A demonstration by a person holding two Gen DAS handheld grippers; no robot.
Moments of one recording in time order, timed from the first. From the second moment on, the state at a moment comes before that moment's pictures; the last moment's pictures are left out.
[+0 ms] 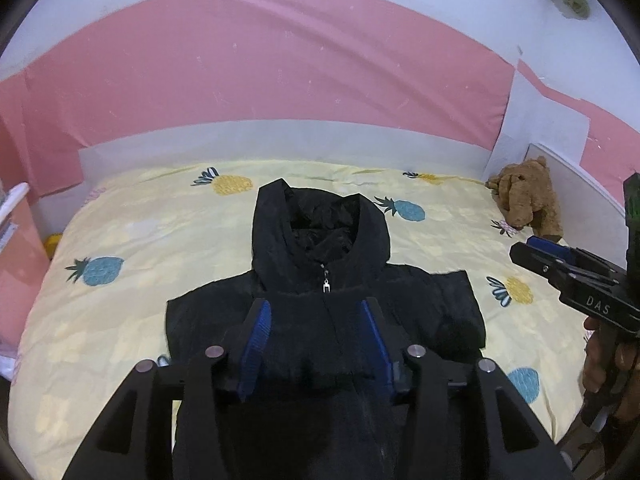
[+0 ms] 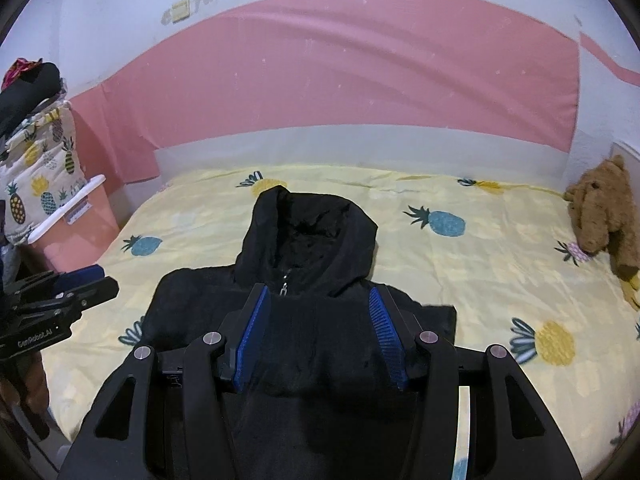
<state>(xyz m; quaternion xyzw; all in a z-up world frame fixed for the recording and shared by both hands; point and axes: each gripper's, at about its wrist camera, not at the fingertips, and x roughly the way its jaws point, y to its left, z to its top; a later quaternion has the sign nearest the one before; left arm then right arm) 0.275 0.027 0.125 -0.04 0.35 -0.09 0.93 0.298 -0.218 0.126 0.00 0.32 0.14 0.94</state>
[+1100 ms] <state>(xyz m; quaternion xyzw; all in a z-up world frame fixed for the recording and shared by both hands) 0.612 0.069 -0.045 -0.12 0.42 -0.06 0.90 0.603 -0.225 -0.024 0.10 0.44 0.16 0.88</state>
